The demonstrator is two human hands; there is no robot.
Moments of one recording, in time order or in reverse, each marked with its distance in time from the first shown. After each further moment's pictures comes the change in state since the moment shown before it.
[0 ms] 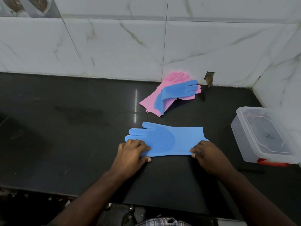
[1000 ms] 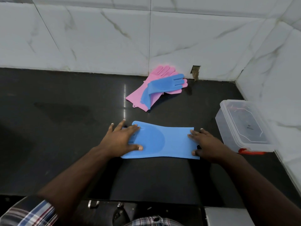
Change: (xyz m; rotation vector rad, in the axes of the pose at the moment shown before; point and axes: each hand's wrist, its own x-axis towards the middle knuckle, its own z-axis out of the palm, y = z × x) left_hand 0.054 -0.008 -0.015 0.141 -0.336 0.005; right_hand 0.001 0.032 -0.033 -0.194 -0.288 0.142
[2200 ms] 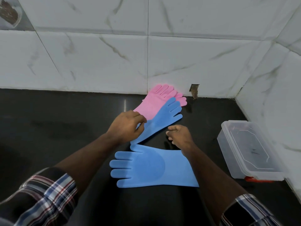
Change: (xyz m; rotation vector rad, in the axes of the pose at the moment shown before) left_hand 0.097 0.006 -0.076 0.085 0.621 0.393; right_hand 0.111 -0.078 -0.036 1.133 0.366 0.224
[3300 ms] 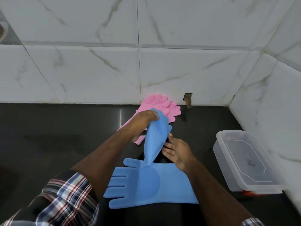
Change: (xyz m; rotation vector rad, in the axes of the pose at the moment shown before) left_hand 0.090 0.046 -0.004 -1.326 -0.280 -0.773; right_hand 0.000 0.003 -0.011 0.730 -0.191 0.248
